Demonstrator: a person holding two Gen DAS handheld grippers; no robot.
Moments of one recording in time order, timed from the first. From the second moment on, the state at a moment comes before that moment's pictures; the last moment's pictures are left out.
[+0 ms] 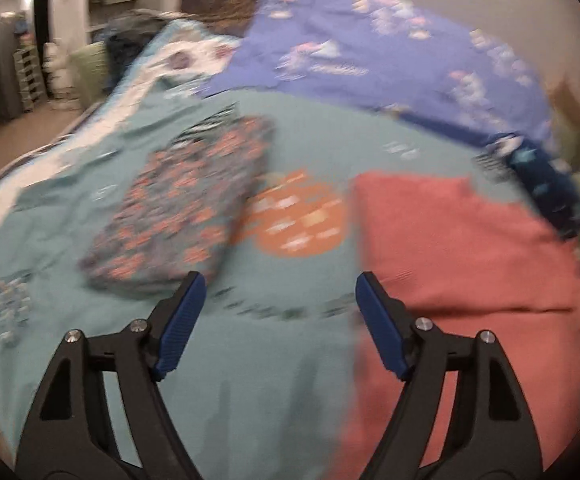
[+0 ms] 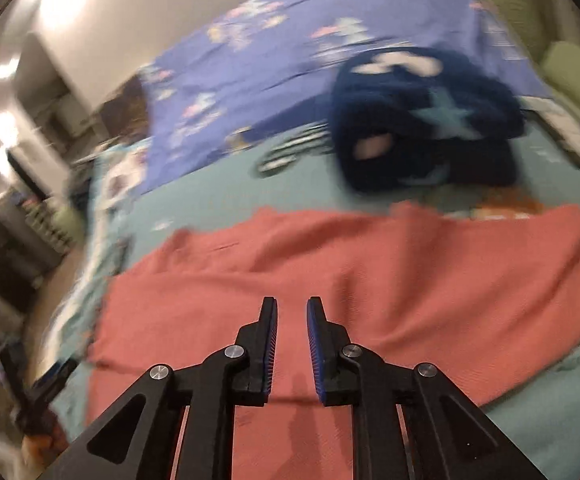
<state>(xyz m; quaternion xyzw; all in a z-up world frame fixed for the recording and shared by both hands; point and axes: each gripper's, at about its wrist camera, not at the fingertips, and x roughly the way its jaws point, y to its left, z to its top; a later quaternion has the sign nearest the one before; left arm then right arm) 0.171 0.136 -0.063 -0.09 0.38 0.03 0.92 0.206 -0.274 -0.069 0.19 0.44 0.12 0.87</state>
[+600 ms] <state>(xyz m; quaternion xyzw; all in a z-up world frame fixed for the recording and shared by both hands) 0.233 0.065 -0.065 -0.06 0.39 -0.02 0.92 0.243 -0.282 -0.097 0.22 0.45 0.08 0.86</state>
